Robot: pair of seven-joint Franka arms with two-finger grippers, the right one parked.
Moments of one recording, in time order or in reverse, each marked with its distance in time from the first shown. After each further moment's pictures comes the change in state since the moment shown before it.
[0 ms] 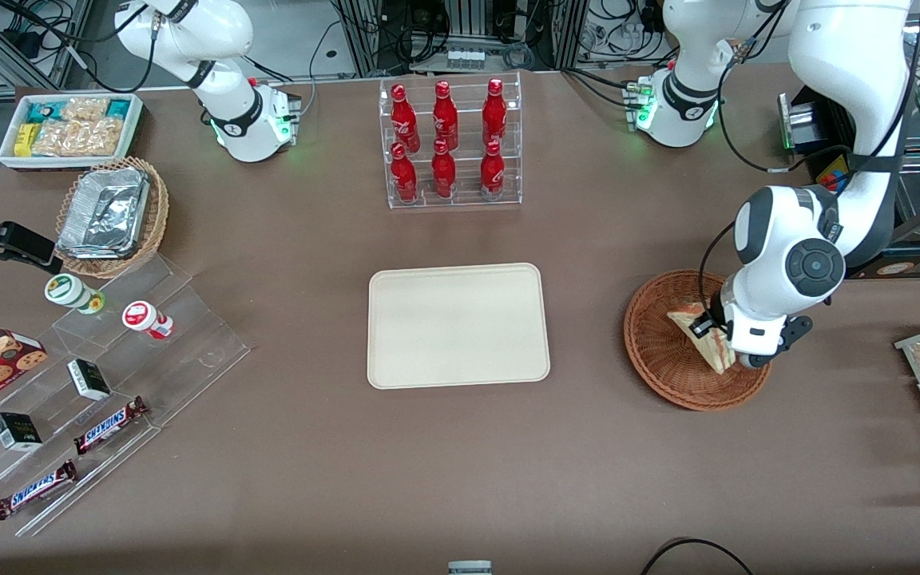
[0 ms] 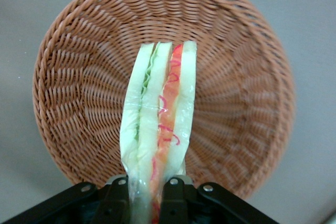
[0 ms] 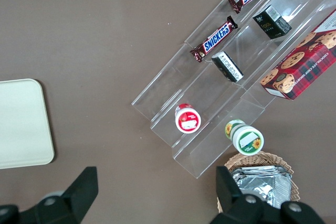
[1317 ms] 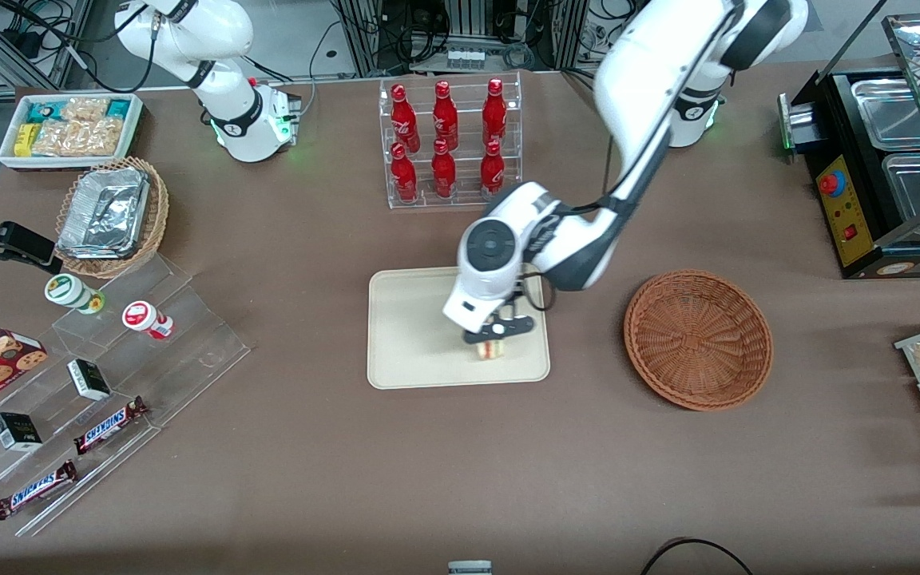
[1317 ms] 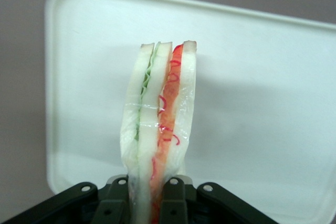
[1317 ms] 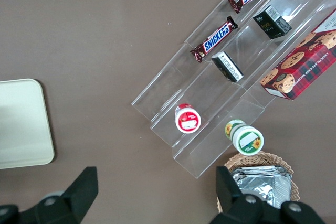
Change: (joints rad) arm -0.522 0.455 -0.118 0.581 0.000 -0.074 -0.228
